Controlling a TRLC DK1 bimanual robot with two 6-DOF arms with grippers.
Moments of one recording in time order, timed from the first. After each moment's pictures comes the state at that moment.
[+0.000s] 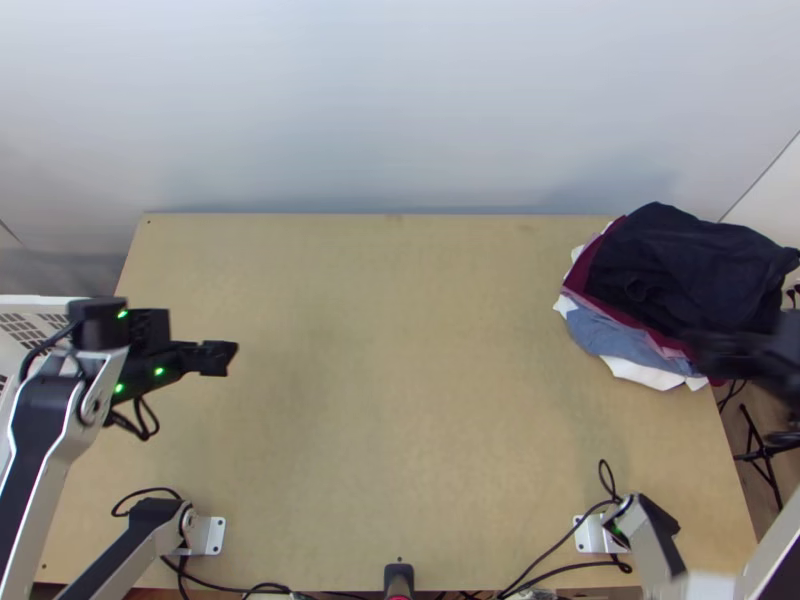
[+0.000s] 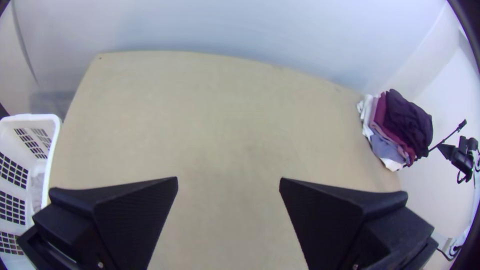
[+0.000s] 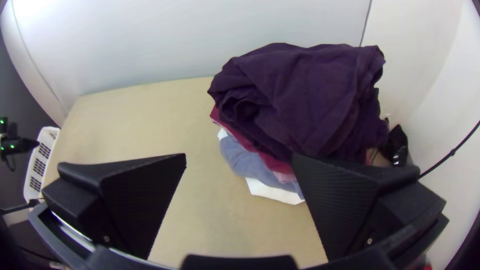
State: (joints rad) left arm -0.01 0.90 0.98 -0.88 0.24 -0.11; right arm -0.65 0.94 1.28 -1.18 -0.57 -0.42
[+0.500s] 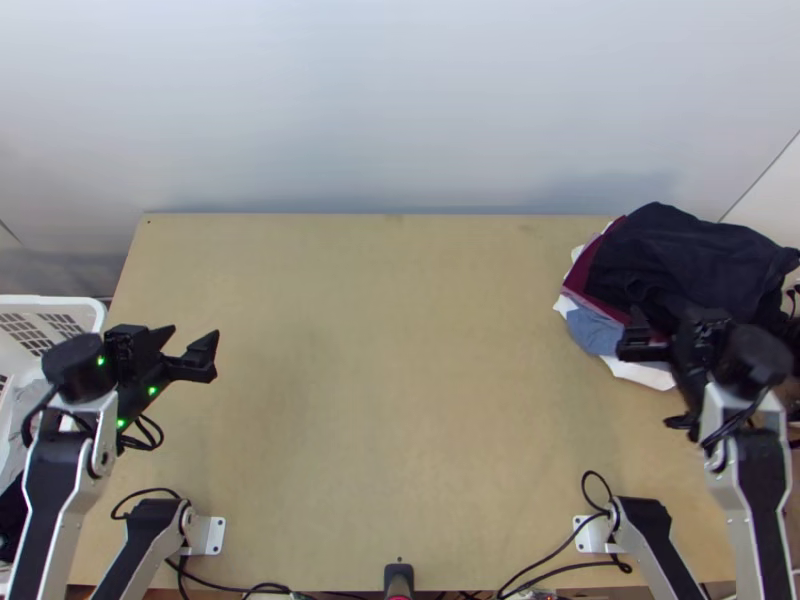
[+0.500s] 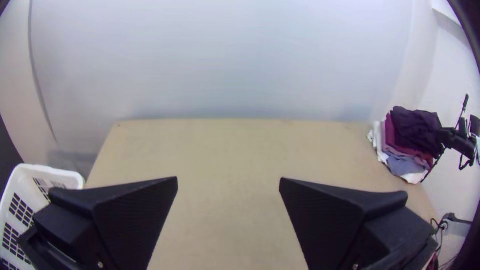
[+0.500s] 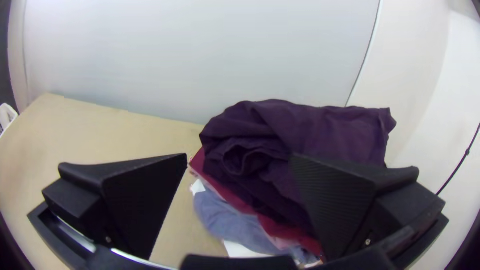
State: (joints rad) left arm 0.06 0.67 0.72 -0.47 0.19 0.00; right arm -0.05 0.69 0.76 -0.36 0.03 -0.19
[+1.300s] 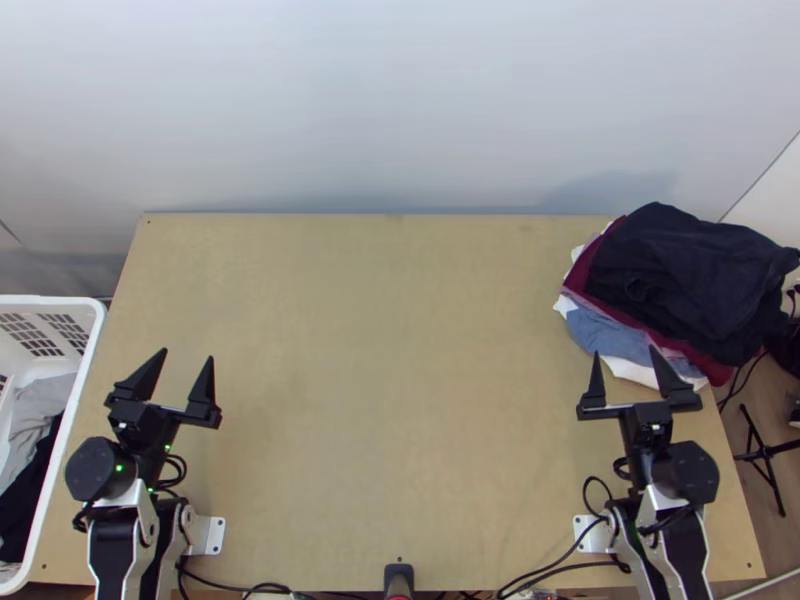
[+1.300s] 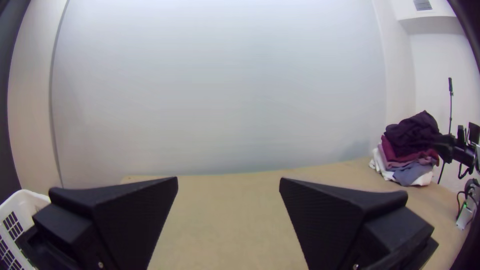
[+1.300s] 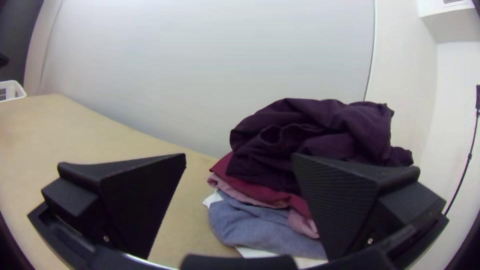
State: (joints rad) left arm 0.13 0.07 0.17 -0.05 0.26 0.00; right arm 0.14 0.07 0.10 0.06 0.11 -0.27
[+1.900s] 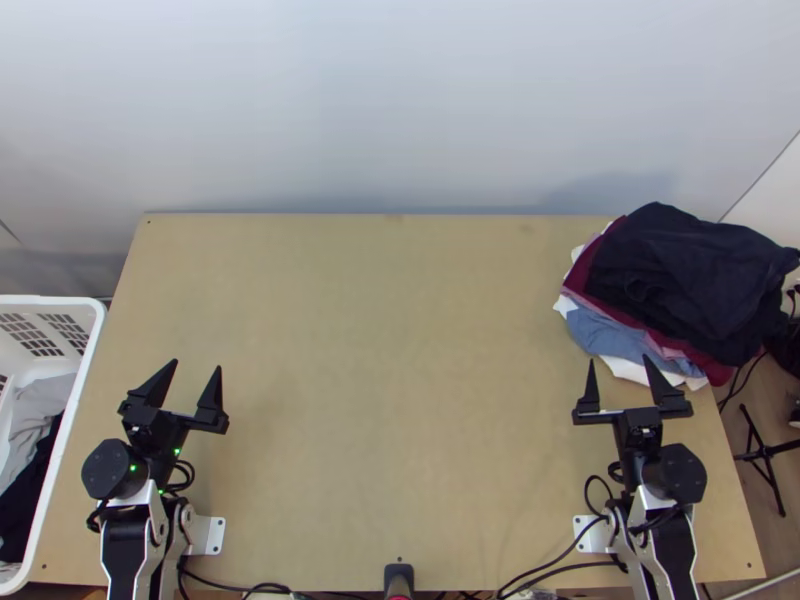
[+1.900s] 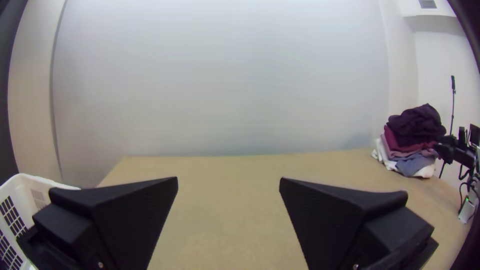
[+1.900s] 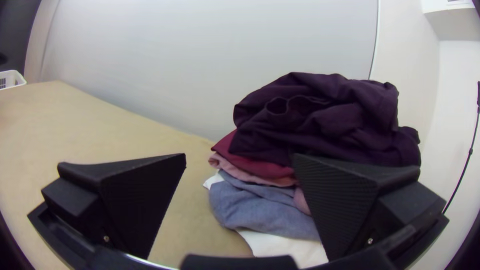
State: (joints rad) left arm 0.14 0.00 0.06 -0.07 0.27 -0.01; right arm 0.10 0.00 0.01 0.03 0.08 -0.29
